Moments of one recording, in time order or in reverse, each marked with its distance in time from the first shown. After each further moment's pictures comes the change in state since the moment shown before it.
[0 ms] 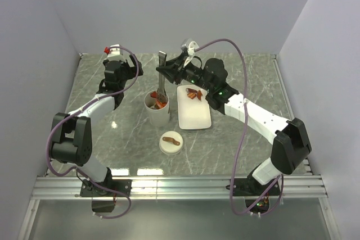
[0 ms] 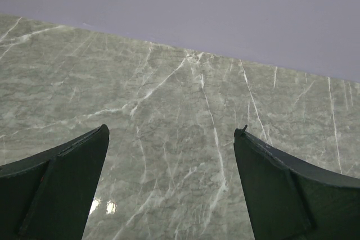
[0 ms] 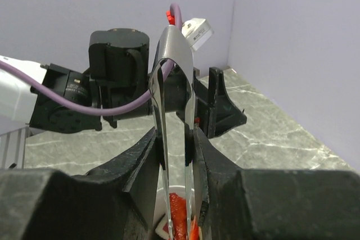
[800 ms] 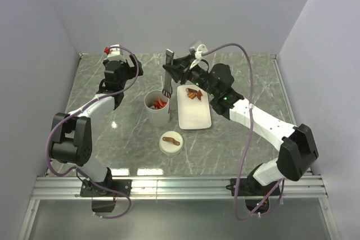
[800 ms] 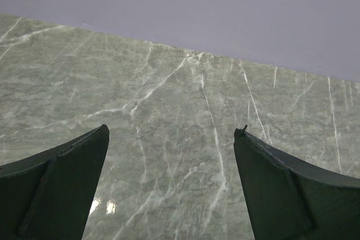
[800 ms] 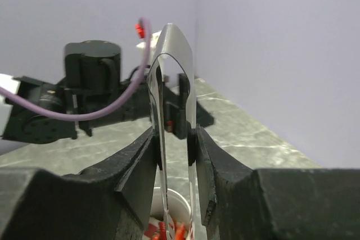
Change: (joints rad) left arm 0.000 0.000 0.000 0.000 0.000 0.000; right arm -0.002 -0.065 -0.072 0.052 0.114 -0.037
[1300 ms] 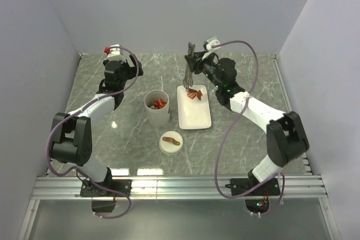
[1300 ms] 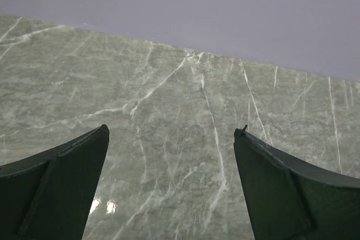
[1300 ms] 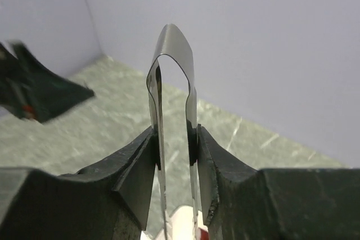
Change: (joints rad) left arm 0.000 0.000 0.000 0.000 -0.001 0.000; right arm -0.195 0.082 -0.060 0.077 0.151 -0.020
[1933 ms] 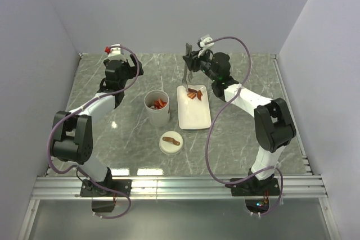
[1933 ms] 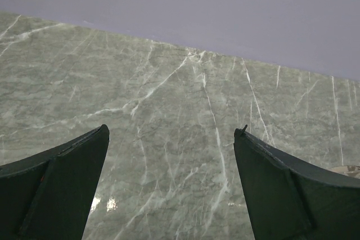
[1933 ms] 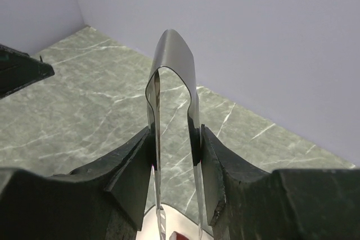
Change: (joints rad) left arm 0.000 0.021 0.017 -0.007 -0.003 0.000; right arm -0.060 0.238 0.135 -0.025 -0.069 -0.052
